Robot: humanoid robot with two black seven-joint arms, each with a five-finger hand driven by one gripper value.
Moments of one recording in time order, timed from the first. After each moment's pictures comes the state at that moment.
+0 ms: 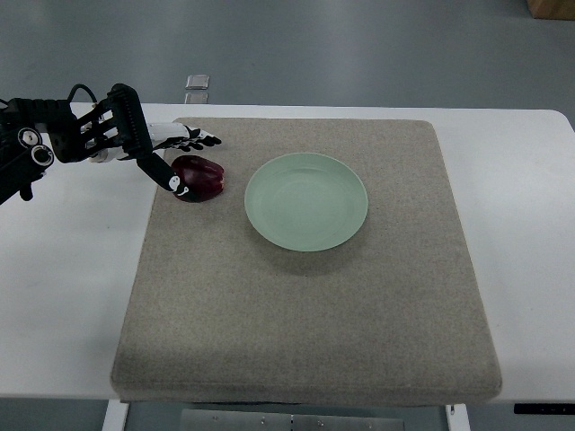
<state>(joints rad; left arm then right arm) -0.91 0.57 -0.60 -0.96 1.32 -0.51 -0.08 0.00 0.00 -0.02 0.12 0.01 0.08 -0.04</state>
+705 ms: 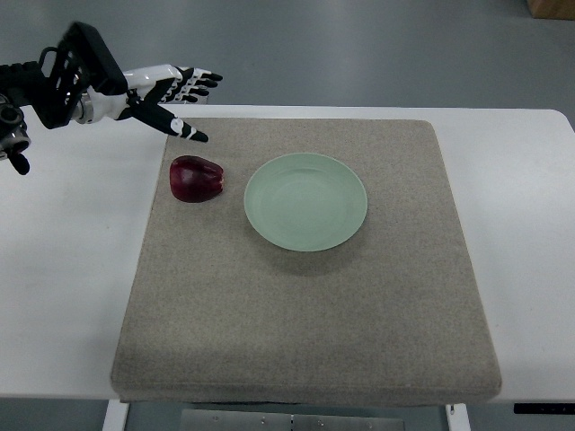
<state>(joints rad) -0.94 0.59 -0.75 -0.94 0.93 -0.51 -0.08 0.00 0.00 -0.02 0.12 0.01 0.08 -0.04</state>
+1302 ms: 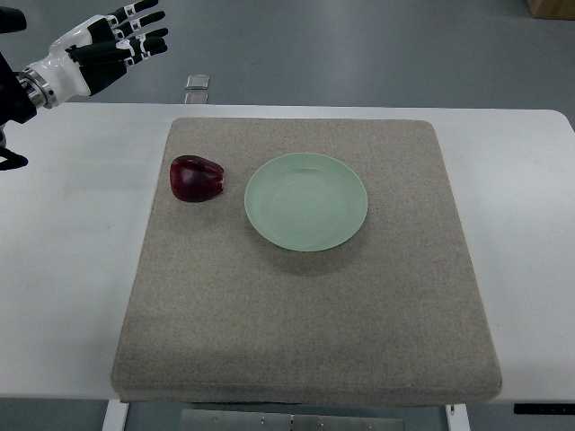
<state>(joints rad) -0.91 0.58 -0.75 -0.78 0.21 -0.49 -0.06 0.00 0.00 -0.02 0.12 0.01 0.08 -0.04</state>
